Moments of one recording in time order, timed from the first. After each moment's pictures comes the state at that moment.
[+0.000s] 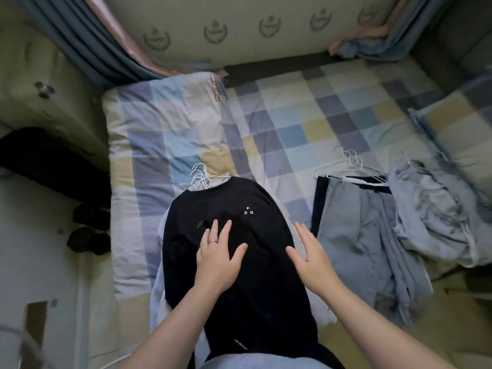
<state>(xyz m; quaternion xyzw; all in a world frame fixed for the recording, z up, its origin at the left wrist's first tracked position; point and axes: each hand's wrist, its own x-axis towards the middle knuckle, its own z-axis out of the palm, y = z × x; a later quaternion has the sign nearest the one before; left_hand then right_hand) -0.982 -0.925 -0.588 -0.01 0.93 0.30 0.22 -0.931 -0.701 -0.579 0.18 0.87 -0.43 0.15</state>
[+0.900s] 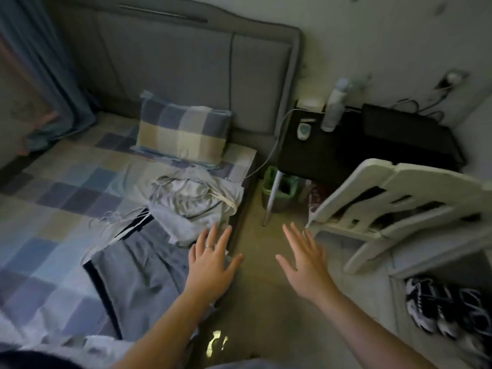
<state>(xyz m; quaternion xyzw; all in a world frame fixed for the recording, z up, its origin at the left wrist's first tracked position) -0.693 -0.373 -0.499 0.57 0.79 0.12 0.21 -0.474 -0.297 -0.479 0.54 0.81 -0.24 -0.08</state>
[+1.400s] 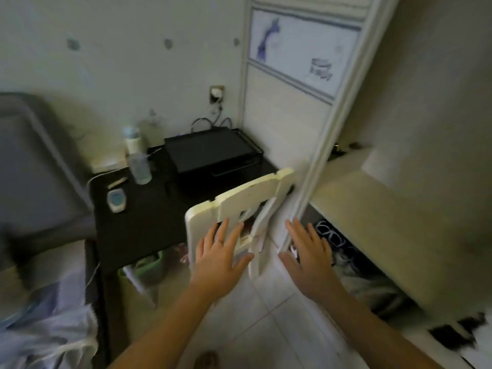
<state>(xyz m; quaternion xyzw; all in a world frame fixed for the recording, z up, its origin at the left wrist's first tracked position) -0.420 -0.097 -0.441 0.87 0.44 0.11 0.20 -0.226 -0.209 -0.428 0.79 0.56 -0.08 -0.21</state>
